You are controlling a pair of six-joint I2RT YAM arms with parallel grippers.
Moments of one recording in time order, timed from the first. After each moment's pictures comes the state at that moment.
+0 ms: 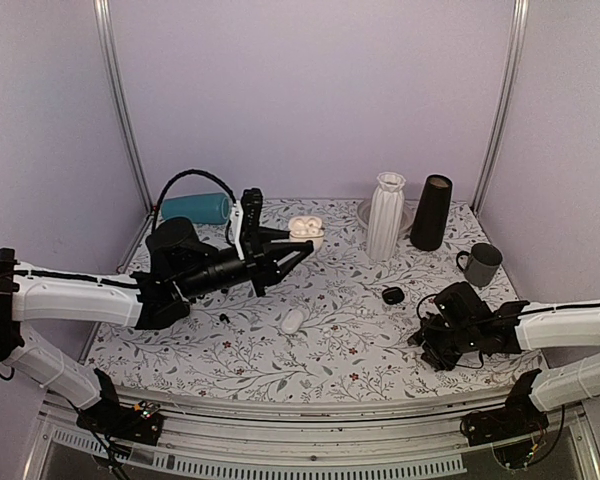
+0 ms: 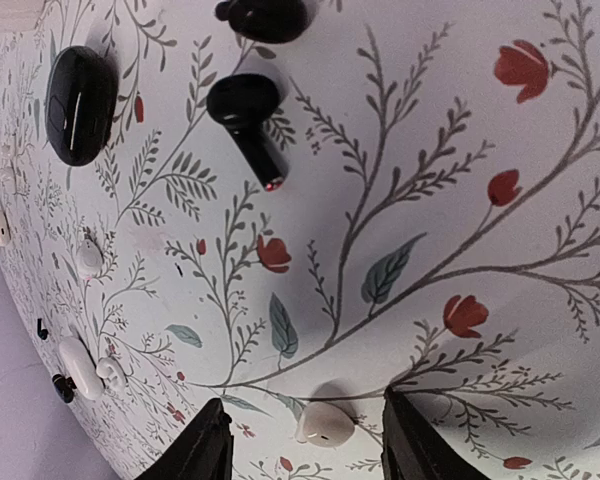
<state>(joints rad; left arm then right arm) -0.94 1.39 0.75 0.79 0.28 -0.15 0.74 1.17 0.41 -0.23 0.05 1.49</state>
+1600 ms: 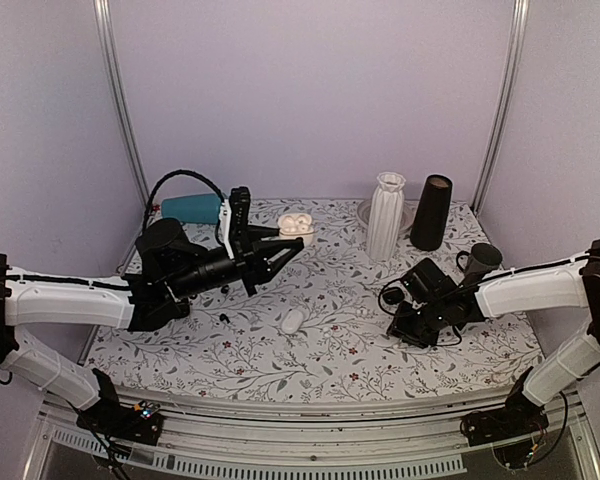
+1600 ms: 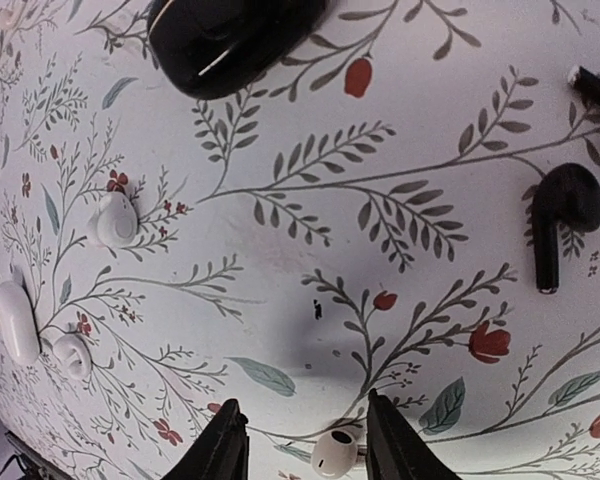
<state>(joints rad) -0.92 1.33 0.71 0.80 0.28 -0.15 0.75 1.49 0.69 -0.30 0.03 1.10</state>
